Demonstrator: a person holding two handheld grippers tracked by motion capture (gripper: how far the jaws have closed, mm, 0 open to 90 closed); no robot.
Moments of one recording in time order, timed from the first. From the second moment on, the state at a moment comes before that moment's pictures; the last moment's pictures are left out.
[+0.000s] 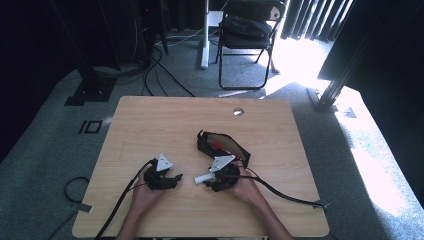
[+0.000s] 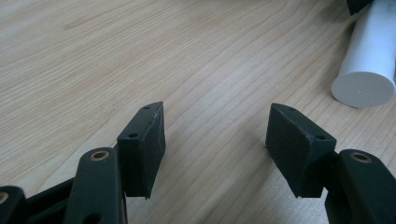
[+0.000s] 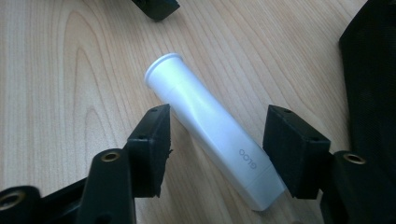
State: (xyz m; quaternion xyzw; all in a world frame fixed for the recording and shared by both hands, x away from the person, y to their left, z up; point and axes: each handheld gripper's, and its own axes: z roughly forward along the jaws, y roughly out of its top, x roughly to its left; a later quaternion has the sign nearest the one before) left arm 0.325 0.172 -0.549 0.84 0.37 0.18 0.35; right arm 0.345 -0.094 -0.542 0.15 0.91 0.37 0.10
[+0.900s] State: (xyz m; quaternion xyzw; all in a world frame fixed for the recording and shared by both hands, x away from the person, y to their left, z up) left arm 0.328 0.175 -0.550 0.84 0.38 0.19 0.35; right arm 0.344 -0.092 -0.546 0.17 0.91 0.36 0.08
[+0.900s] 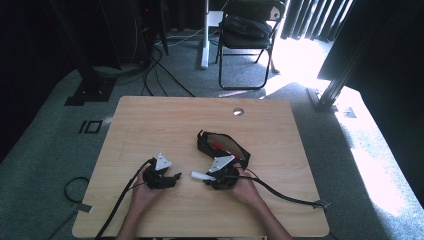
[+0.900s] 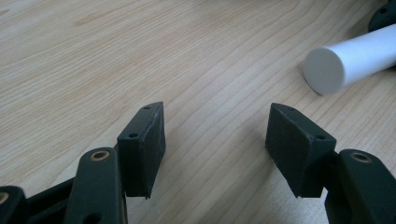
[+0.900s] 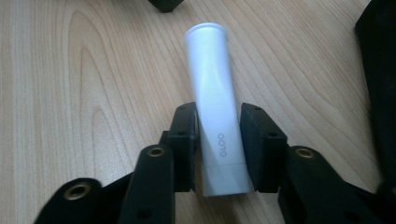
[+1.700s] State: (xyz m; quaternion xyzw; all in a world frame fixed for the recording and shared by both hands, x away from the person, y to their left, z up) left arm 0.331 0.179 -0.553 0.83 0.39 0.18 0.36; right arm 0.340 -0.094 -0.545 0.18 0.91 0.36 0.09
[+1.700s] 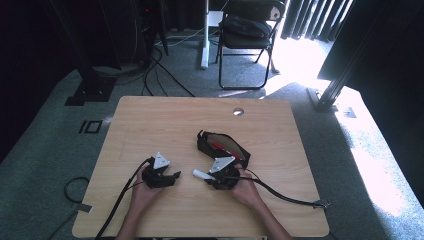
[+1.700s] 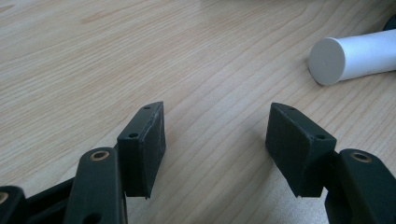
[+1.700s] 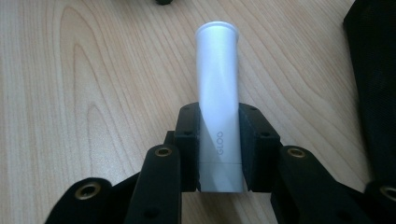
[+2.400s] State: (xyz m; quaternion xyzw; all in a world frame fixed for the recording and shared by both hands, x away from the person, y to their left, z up) left arm 0.332 0.179 -0.553 0.83 0.39 0.18 0.36; right arm 0.333 -0.100 -0.527 0.18 0.90 0.37 0.11
